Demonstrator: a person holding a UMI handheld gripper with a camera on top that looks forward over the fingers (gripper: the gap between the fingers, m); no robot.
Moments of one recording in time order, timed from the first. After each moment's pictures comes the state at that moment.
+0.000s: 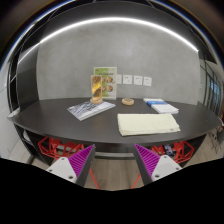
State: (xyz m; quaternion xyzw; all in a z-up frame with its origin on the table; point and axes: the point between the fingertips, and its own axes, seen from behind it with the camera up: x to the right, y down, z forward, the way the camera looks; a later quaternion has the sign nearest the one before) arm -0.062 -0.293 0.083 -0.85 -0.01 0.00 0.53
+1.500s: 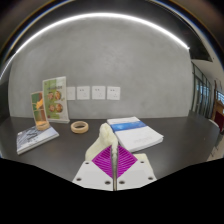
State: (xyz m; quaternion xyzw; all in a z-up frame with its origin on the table) arm 0.204 -0.014 0.104 -0.81 0.05 -0.06 0.58
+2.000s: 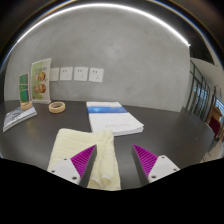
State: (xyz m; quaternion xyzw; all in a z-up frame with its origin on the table) arm 0.322 -0.030 0.045 -0.84 0.04 -0.11 0.53
